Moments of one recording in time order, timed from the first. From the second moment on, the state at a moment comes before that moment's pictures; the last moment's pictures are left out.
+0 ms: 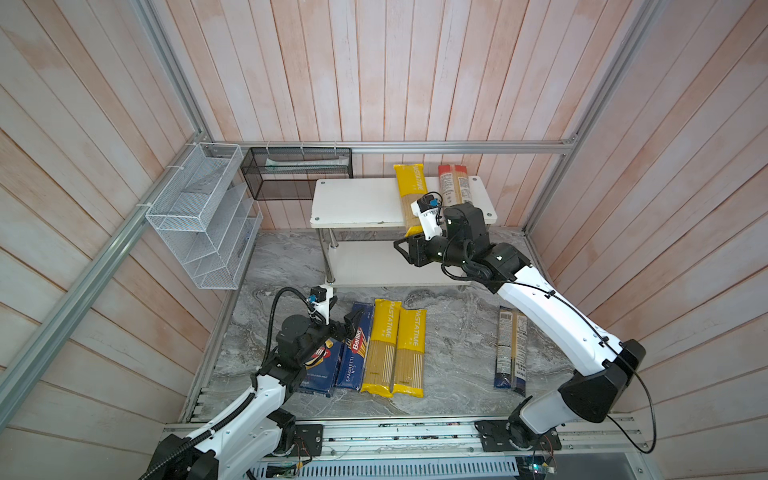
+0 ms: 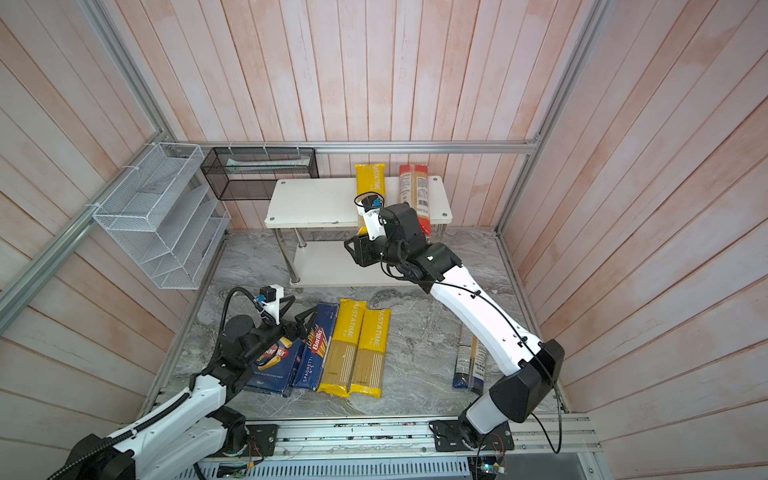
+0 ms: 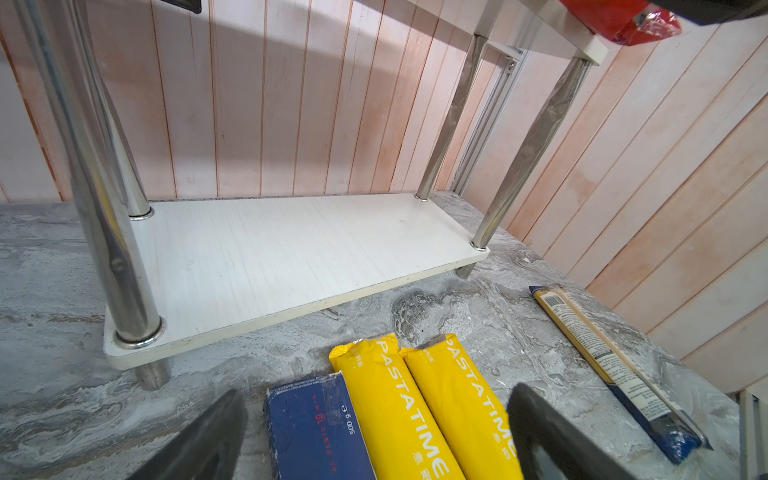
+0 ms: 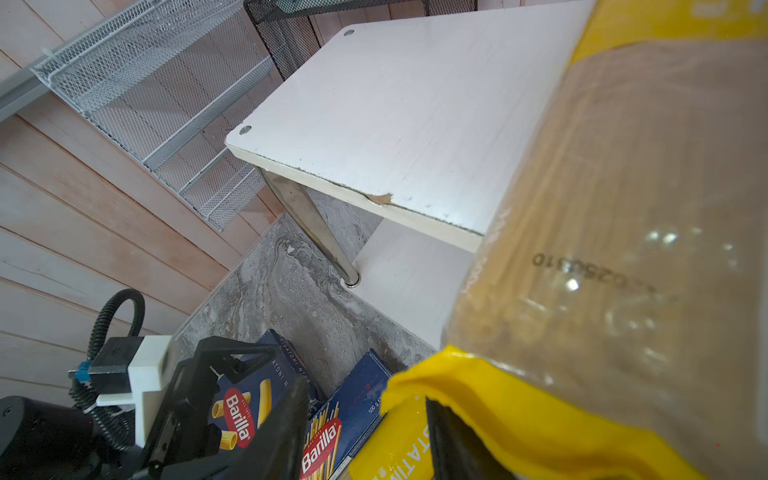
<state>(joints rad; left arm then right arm) -0.39 0.92 0.30 0.49 0.24 -0.23 0.69 1.55 1.69 -0.57 -0.17 0.27</state>
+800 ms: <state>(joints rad) -0.39 0.90 0.29 0.49 0.23 -0.23 0.81 1.39 1.56 -0.66 -0.12 0.24</state>
